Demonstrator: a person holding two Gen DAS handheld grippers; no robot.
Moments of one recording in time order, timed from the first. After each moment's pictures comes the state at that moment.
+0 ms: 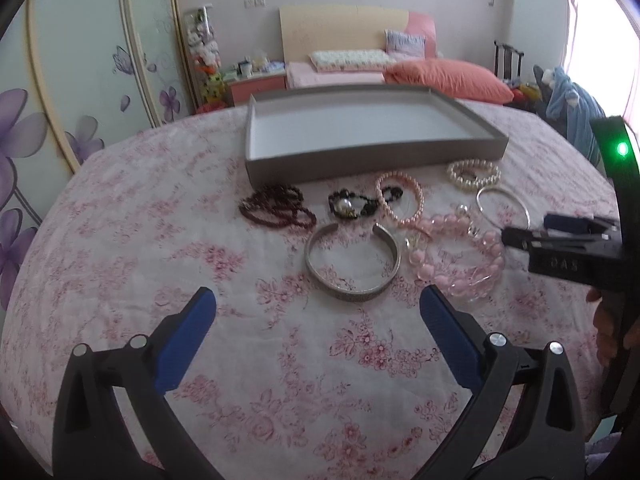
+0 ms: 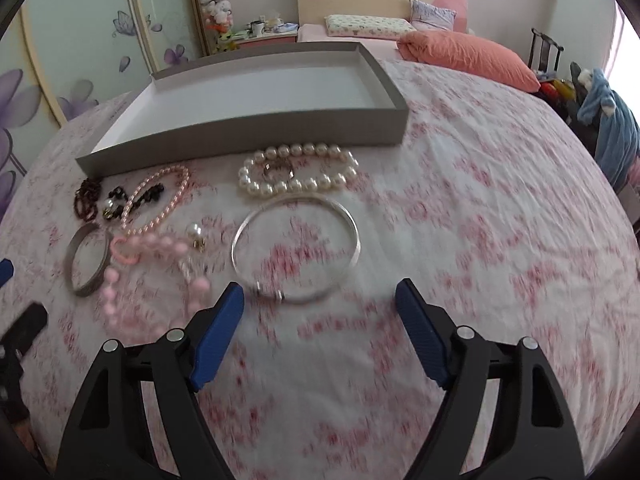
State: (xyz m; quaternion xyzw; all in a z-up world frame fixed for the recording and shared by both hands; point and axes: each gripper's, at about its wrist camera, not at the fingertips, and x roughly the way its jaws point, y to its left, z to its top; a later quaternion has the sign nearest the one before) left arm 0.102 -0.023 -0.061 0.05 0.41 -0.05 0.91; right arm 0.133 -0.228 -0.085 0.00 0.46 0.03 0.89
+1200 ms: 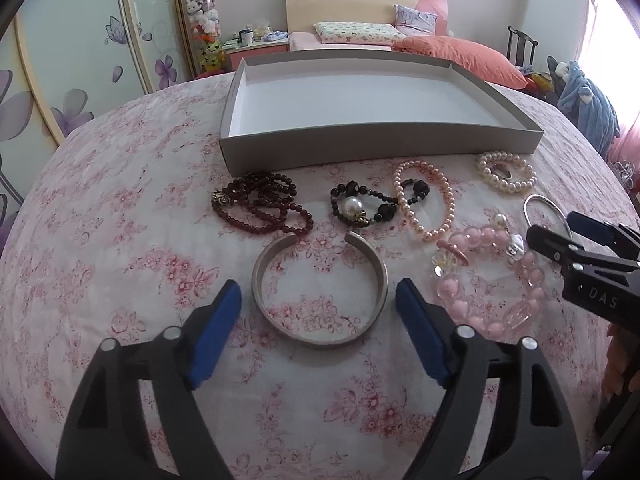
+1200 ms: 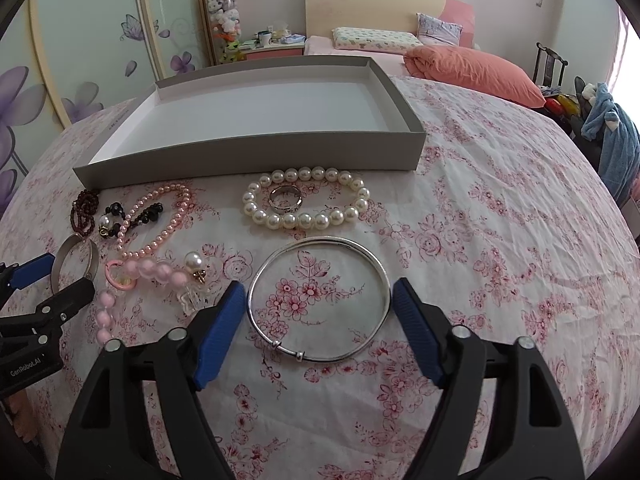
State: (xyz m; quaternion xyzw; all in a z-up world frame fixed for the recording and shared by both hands) left arm 0.157 -0.025 -0.086 0.03 0.45 -0.04 0.89; right arm 0.149 -0.230 -0.084 0.00 0.44 0.03 0.90
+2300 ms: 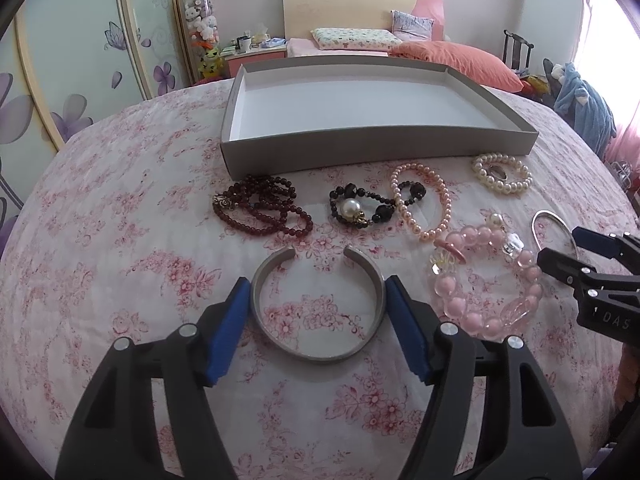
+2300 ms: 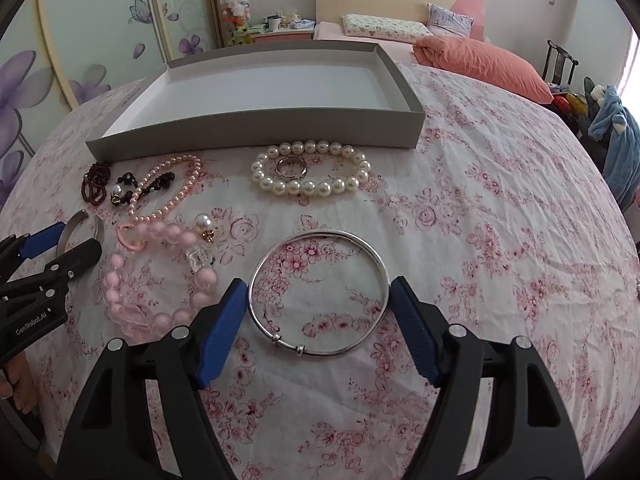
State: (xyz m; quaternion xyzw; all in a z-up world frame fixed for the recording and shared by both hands) left arm 0.153 -0.026 -0.083 0.03 0.44 -0.04 0.90; right arm 0.134 -0.235 -0.087 -0.01 0.46 0.05 0.89
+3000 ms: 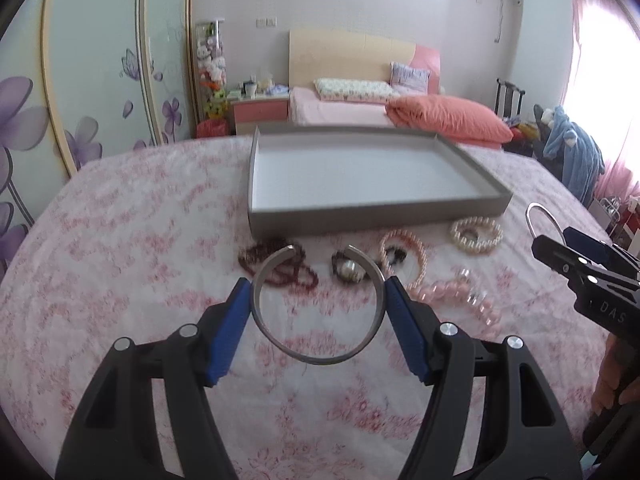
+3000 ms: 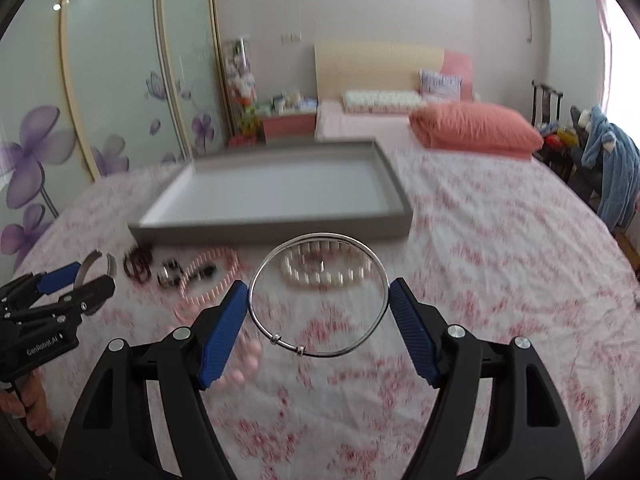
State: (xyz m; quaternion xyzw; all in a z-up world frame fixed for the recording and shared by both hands) left arm 0.128 -0.018 -0.038 0.01 0.35 -0.05 0.94; right arm 0.115 -0.235 -0.029 0.02 0.29 0.06 0.95
